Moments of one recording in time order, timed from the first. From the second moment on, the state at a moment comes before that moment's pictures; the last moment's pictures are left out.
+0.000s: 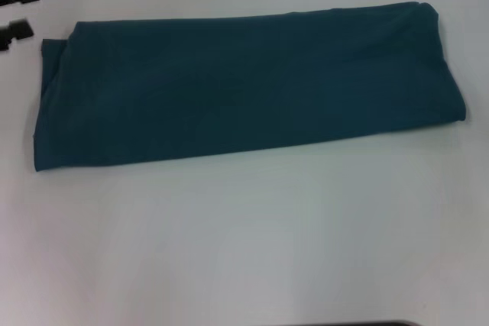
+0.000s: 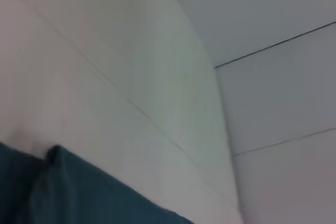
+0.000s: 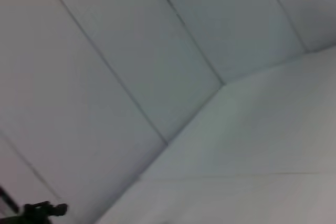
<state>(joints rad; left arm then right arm) -0.49 -1.93 -2.73 -0.74 -1.07 1.62 -2.53 0.40 1.94 -0.46 -0.77 -1.86 -1.71 1.86</state>
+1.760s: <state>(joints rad) -0.43 -2.00 -2.65 -0.66 -1.01 1.39 -2.62 0.38 2.01 -0.47 -0.63 -1.92 -1.75 1.79</state>
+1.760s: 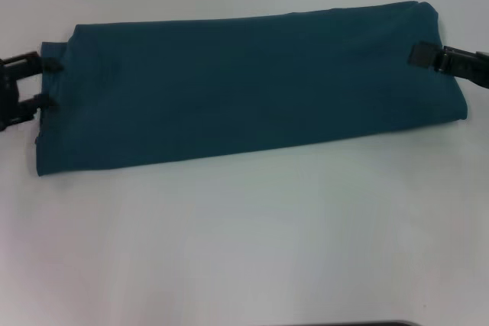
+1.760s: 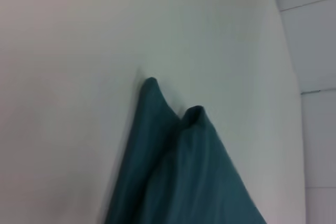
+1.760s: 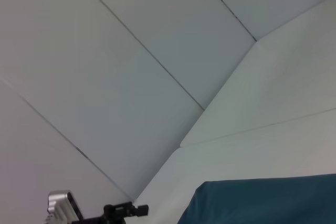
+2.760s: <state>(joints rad) -0.53 -1.97 -2.52 -0.68 -0.85 1.26 -2.68 0.38 2.01 -0.47 -0.62 -1.95 -1.74 1.80</state>
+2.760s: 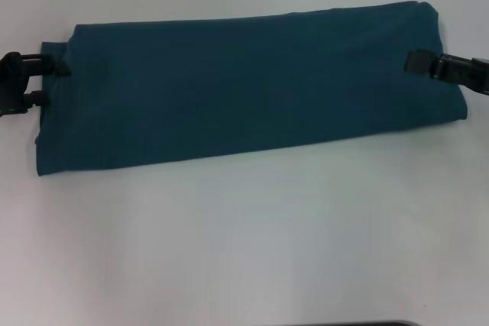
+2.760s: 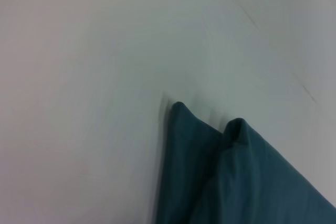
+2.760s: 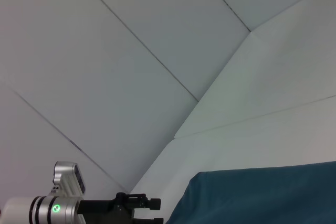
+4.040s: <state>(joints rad) -0.53 -1.99 -2.51 -0.77 -0.83 1.39 -2.71 0.38 2.01 -0.47 -0.62 -1.95 -1.73 1.82</state>
